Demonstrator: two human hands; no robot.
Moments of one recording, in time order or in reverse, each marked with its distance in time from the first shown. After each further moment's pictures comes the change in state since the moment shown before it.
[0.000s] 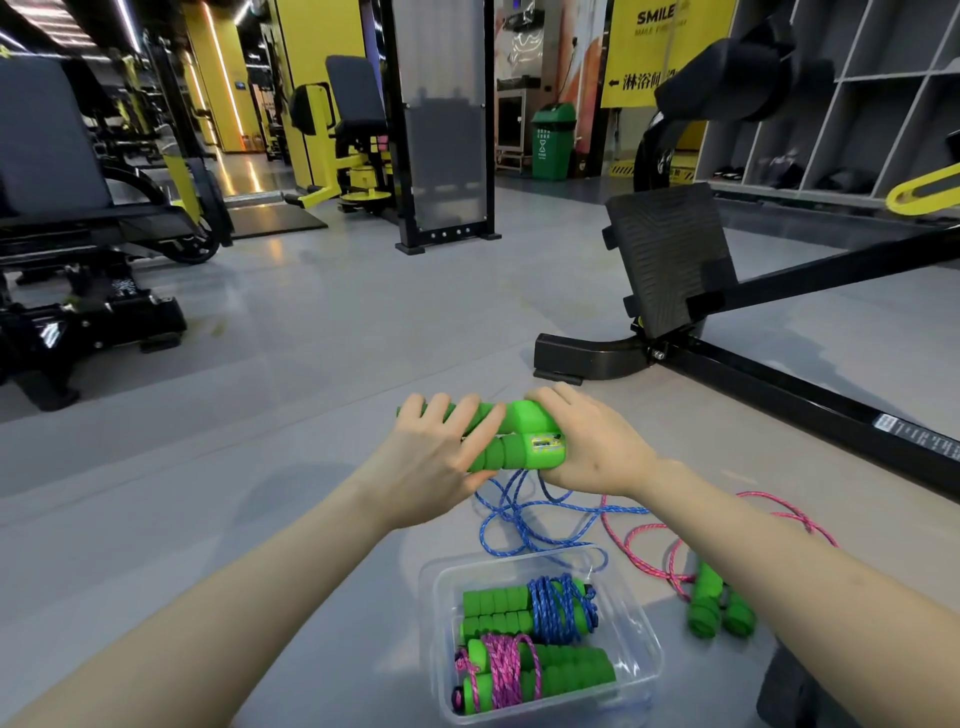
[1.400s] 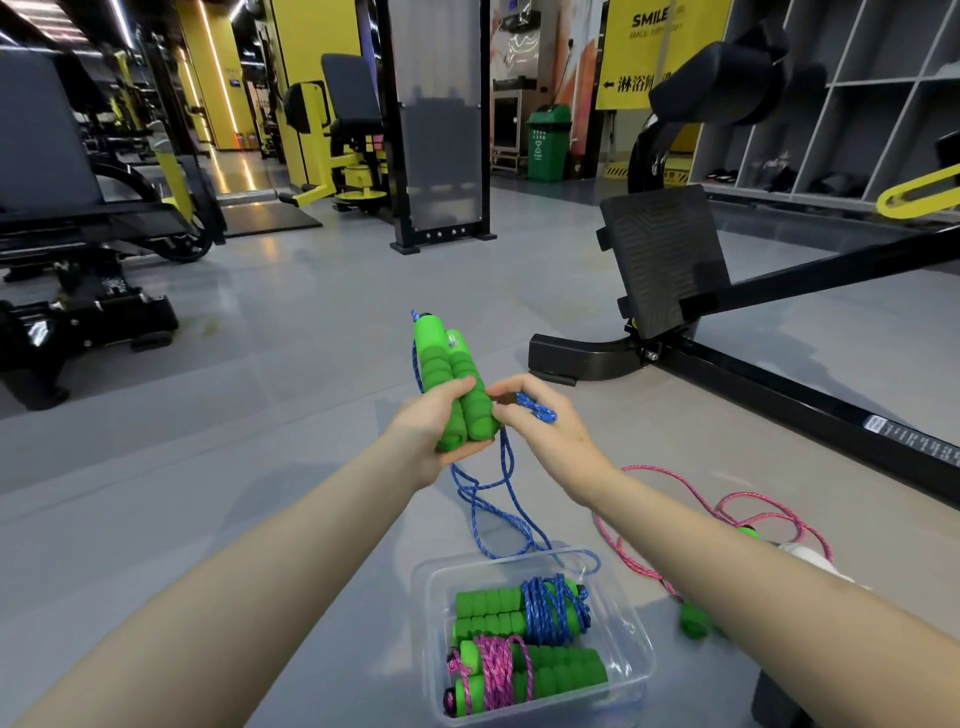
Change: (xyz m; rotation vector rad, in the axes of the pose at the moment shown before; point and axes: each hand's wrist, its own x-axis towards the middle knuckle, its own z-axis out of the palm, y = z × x) left_hand 0.056 0.005 -0.025 -1.969 -0.156 -1.630; right_hand 0.005 -0.059 -0.011 1.067 0.155 0.344
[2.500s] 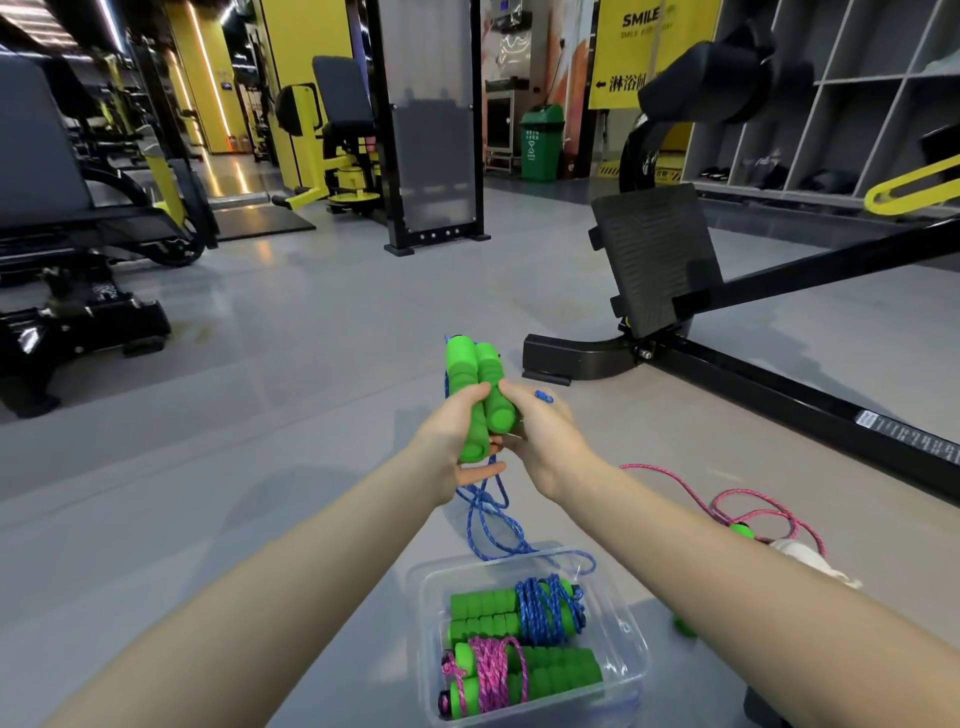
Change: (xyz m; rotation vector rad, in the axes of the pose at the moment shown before) left_hand -0.006 -0.011 0.021 0.165 0.020 -0.104; right_hand 0.020 0.012 0.010 0.595 0.258 0.388
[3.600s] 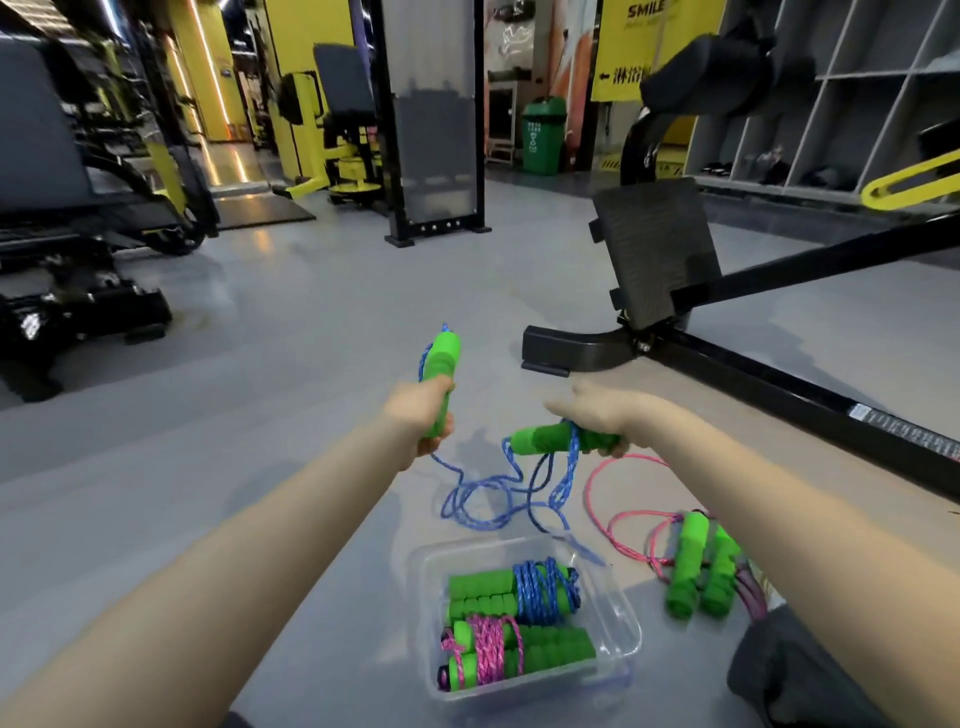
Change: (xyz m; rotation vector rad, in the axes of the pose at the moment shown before) left_hand -0.001 0.010 -0.025 0.267 0.194 0.113; right_hand 0.007 -0.053 -0.053 -1.365 -0.129 0.239
